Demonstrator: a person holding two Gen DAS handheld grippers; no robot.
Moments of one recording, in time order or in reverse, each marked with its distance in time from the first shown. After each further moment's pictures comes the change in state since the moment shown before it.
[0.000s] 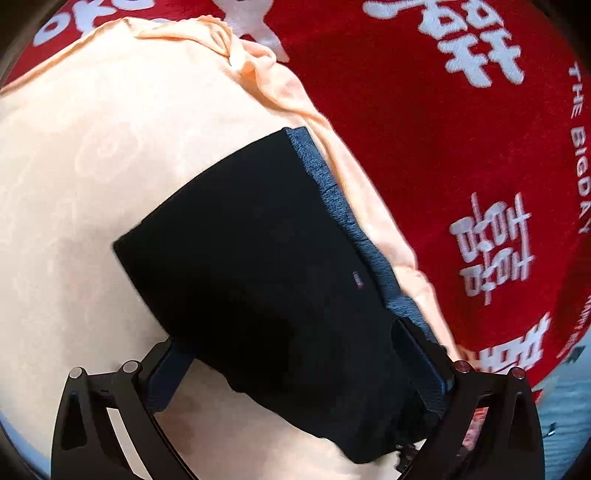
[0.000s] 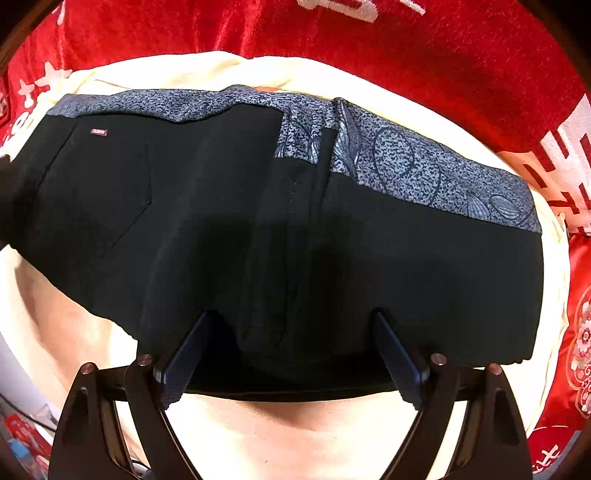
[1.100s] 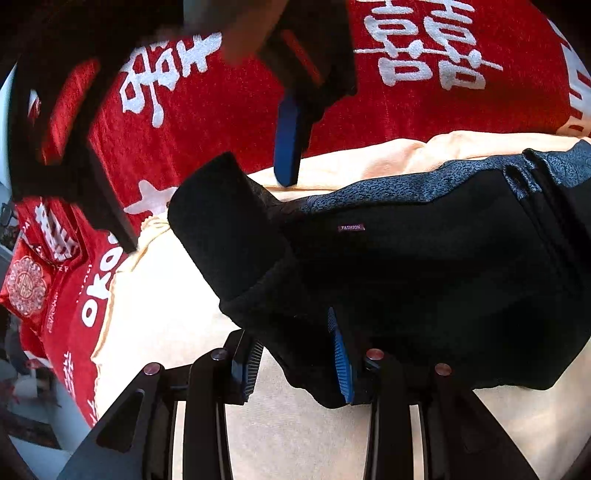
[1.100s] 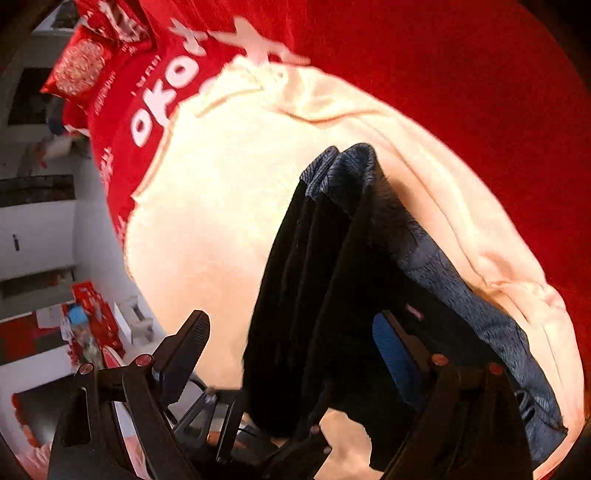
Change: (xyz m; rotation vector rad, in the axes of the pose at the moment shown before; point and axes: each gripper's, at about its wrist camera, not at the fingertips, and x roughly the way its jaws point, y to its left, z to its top) left arm 0.030 -0.112 -0.113 0.958 -0.247 0.622; right arm -0.049 0.224 0.171 -0.410 0.297 0.491
